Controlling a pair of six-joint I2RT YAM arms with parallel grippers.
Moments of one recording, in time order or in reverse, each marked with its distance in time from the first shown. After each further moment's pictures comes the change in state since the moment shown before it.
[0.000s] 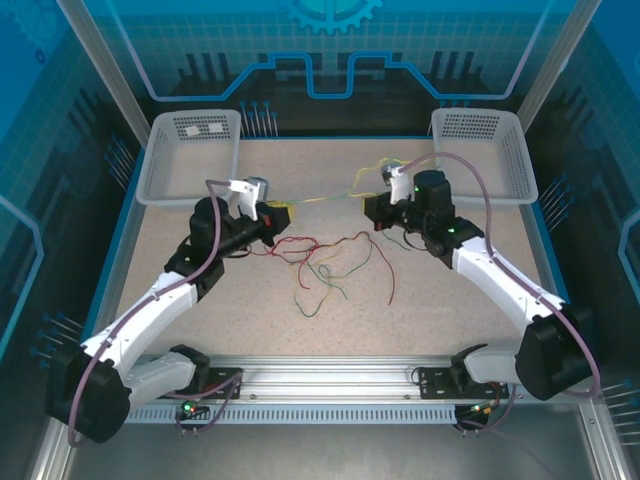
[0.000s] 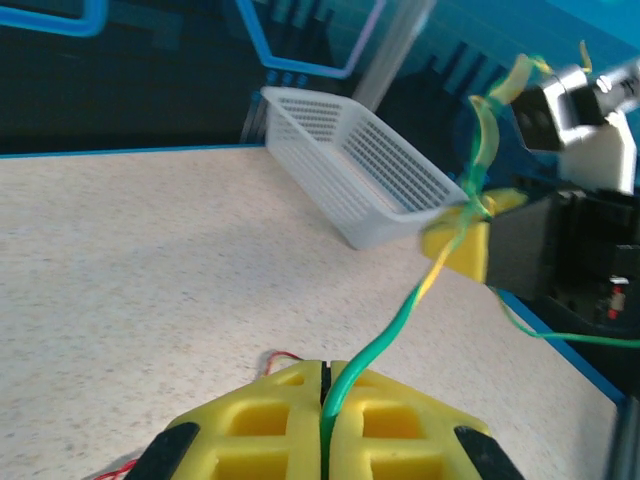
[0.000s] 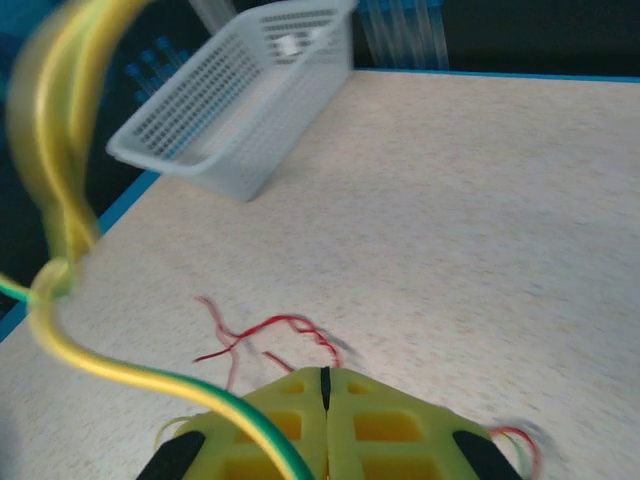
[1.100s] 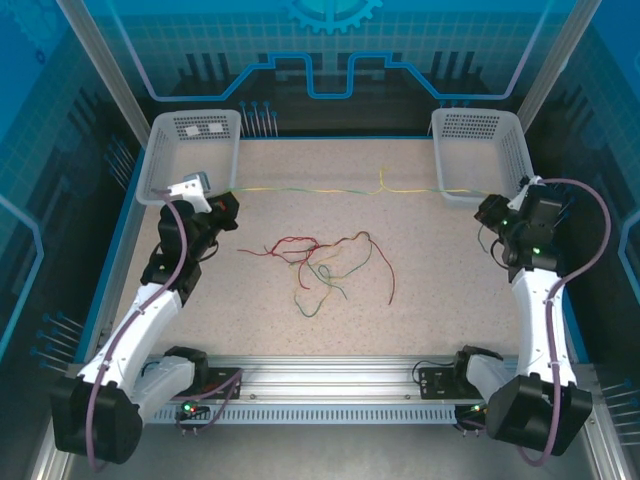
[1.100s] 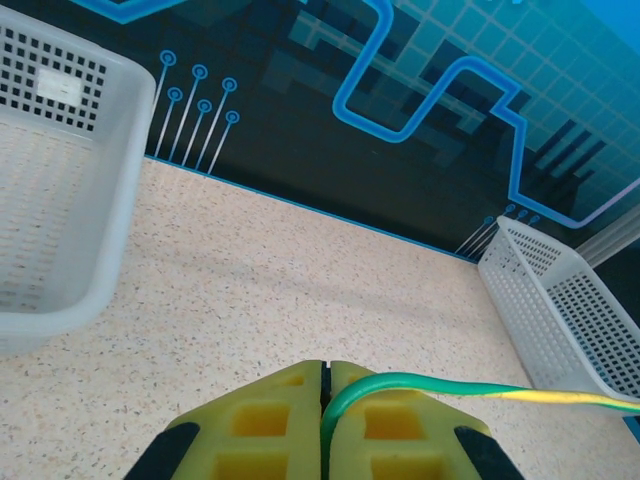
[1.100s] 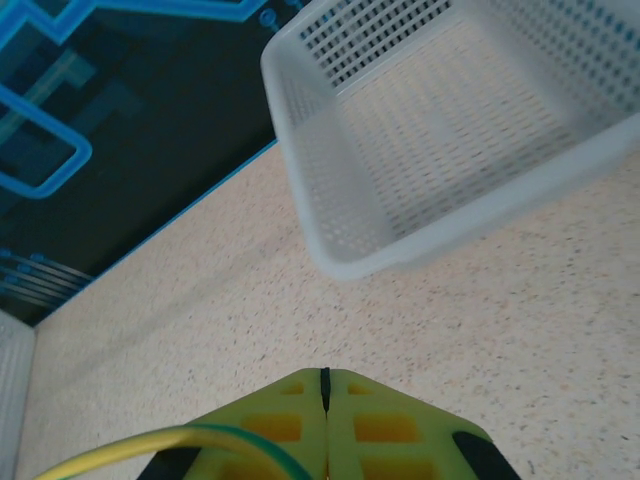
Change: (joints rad) left arm 0.227 -0.106 -0.051 -0.079 -0.299 -0.150; right arm -0.664 -0.280 -0.035 -0.323 0.134 0.253
